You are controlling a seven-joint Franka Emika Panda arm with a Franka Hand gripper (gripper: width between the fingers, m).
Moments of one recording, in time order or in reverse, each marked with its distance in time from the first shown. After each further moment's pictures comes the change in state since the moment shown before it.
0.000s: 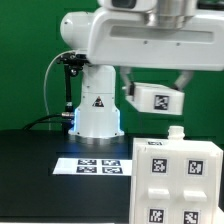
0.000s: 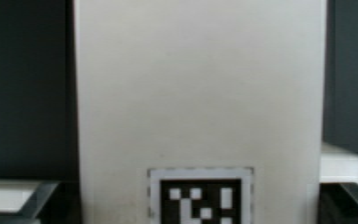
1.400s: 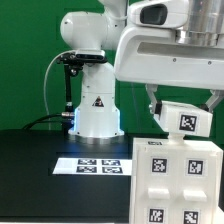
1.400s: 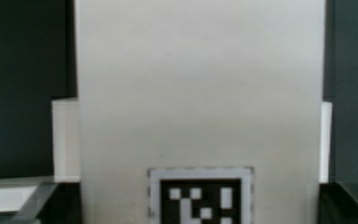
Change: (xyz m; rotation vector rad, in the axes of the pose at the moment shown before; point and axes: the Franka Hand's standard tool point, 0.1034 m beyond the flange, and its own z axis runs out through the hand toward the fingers) arm 0.027 -0.027 0.023 0.002 0.023 0.097
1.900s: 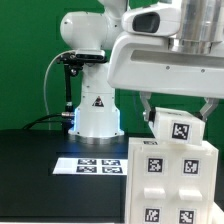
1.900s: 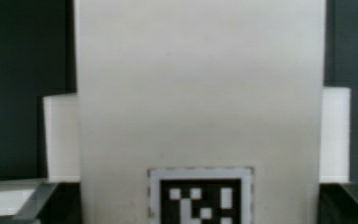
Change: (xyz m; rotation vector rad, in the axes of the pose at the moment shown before) arm 0.003 0.009 0.014 -0.004 0.003 0.011
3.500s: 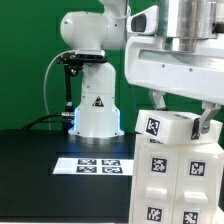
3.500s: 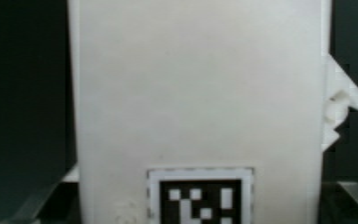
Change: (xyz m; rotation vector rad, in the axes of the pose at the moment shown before) arm 0.009 -0.008 -0.005 0.106 0.061 0.888
